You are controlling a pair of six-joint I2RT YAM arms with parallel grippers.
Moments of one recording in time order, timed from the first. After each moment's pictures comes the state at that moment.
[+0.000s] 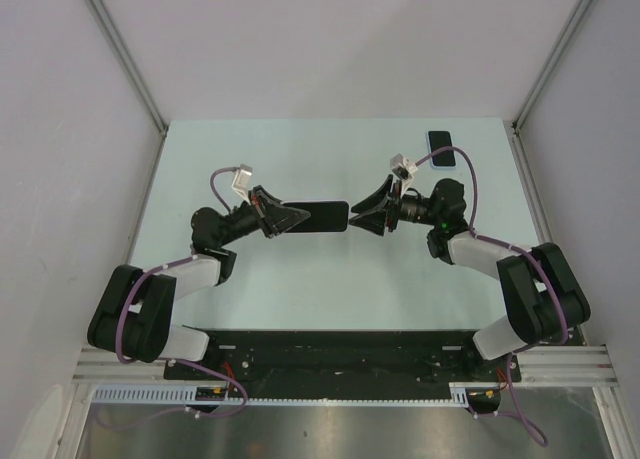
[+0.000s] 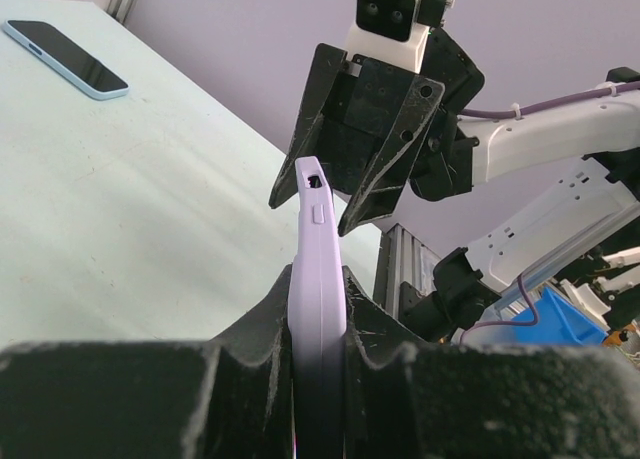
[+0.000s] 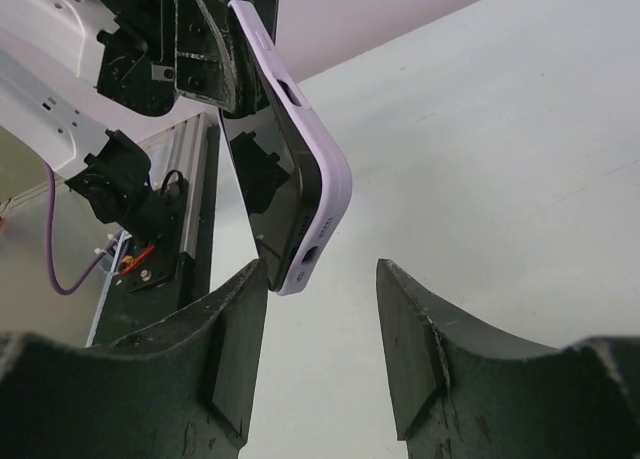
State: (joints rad) left arm -0.26 1.38 0.45 1.26 0.90 -0.91; right arm 0.36 1.51 0.68 0.96 -1.04 0.45
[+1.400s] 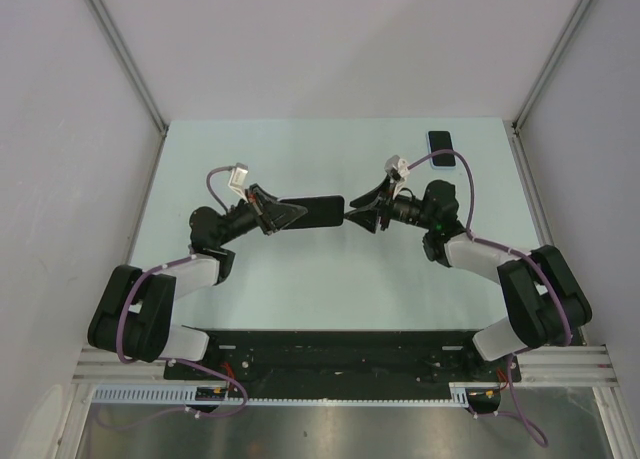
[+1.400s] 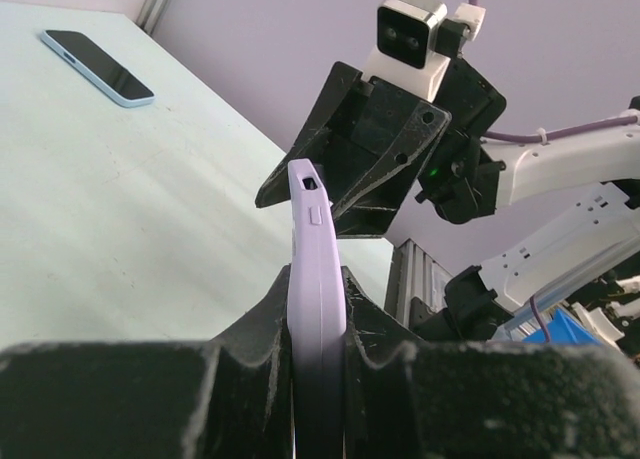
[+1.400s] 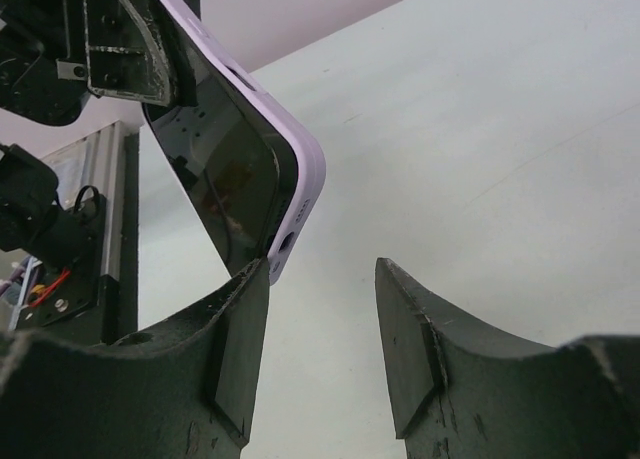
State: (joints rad) left arm -0.25 1.38 0.45 1.25 0.88 -0.92; right arm 0.41 1.50 0.68 0.85 -0.85 0.30
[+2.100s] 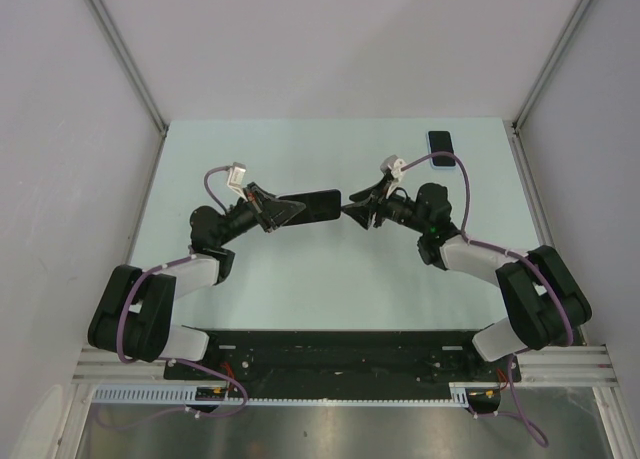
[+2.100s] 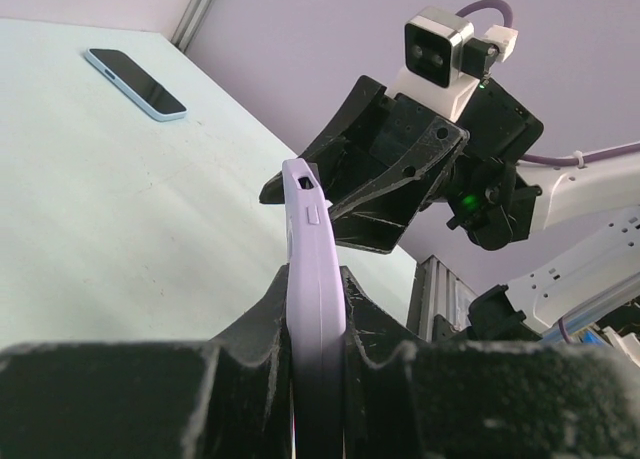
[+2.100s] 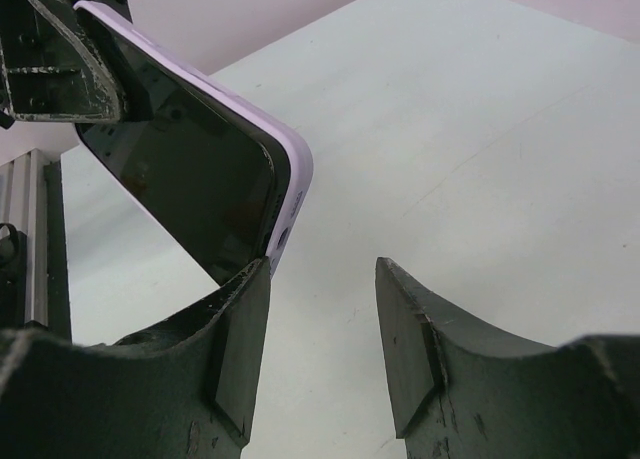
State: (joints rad) left arm -0.25 1.38 0.45 1.23 0.81 -0.88; right arm 0.48 1.49 0.68 0.83 -0.62 0.23
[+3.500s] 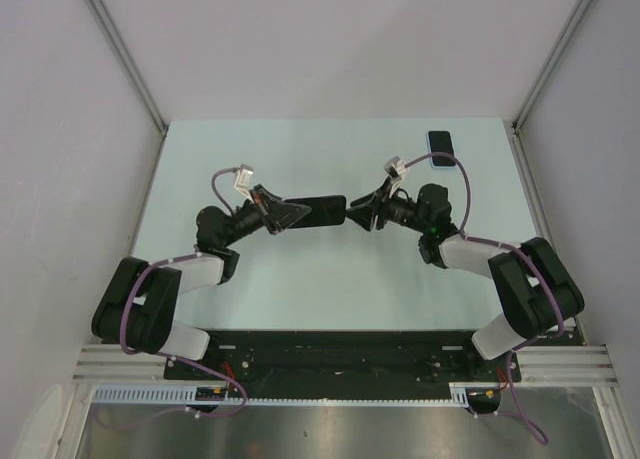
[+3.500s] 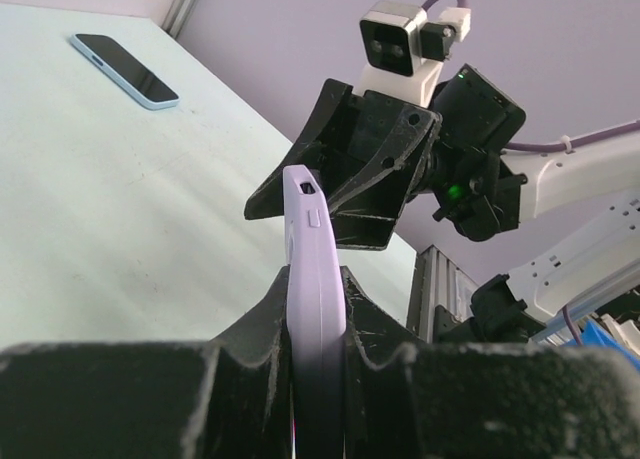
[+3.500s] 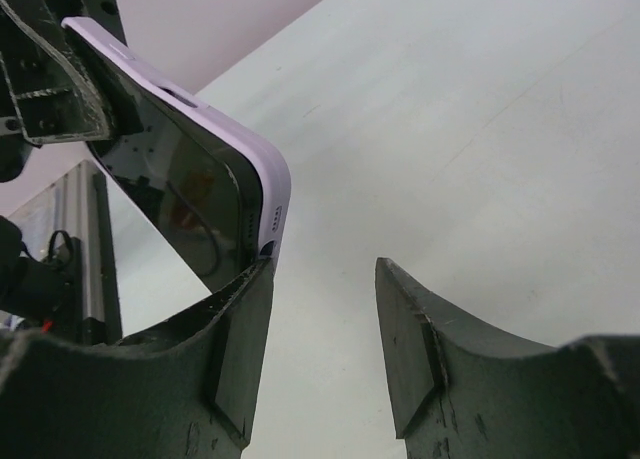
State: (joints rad) left arm -0.29 1.43 0.45 1.25 0.80 -0.86; right arm 0.46 1.55 0.67 0.86 -0.65 0.37
